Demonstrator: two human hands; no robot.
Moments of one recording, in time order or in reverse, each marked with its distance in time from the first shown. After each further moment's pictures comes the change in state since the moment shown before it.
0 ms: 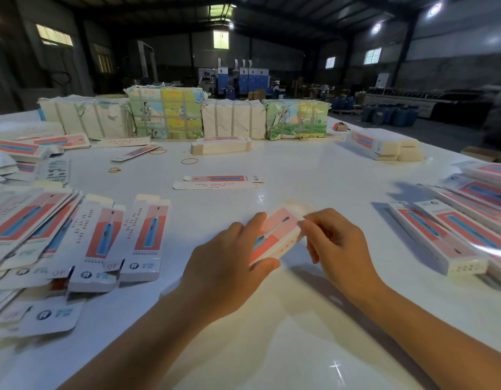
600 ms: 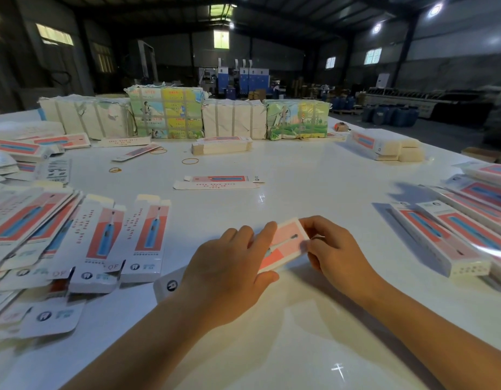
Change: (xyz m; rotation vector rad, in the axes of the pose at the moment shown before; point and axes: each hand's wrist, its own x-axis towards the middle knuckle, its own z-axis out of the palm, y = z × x) left_hand -0.002 0.001 -0.007 0.311 0.007 0.207; right_hand 0.006 0.006 -0.001 -0.012 -0.247 0.165
